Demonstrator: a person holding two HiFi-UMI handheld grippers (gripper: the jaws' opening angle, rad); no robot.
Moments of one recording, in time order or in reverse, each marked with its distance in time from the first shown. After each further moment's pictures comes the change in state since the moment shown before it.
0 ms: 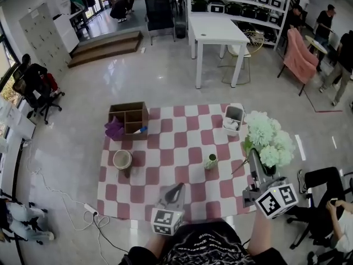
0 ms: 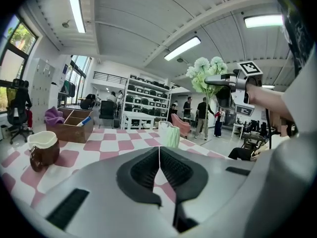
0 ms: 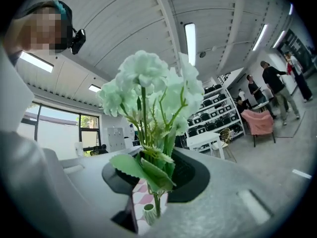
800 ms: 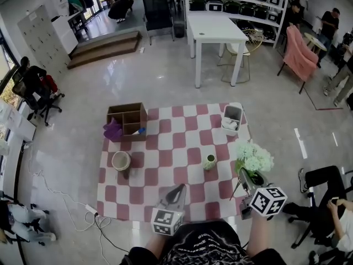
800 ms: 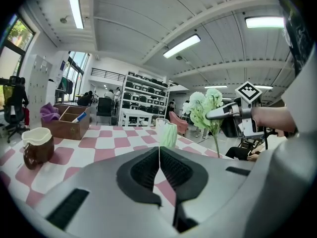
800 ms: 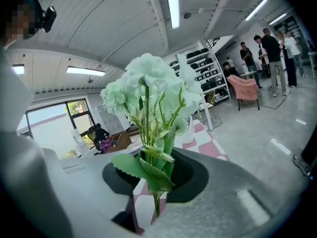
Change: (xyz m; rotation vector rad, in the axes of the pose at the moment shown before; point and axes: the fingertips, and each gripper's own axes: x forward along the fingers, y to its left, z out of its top) left arm 0.008 -0.007 -0.008 -0.006 0.037 -0.030; right arm -0.030 -0.050 -0.134 0.174 0.410 -0.120
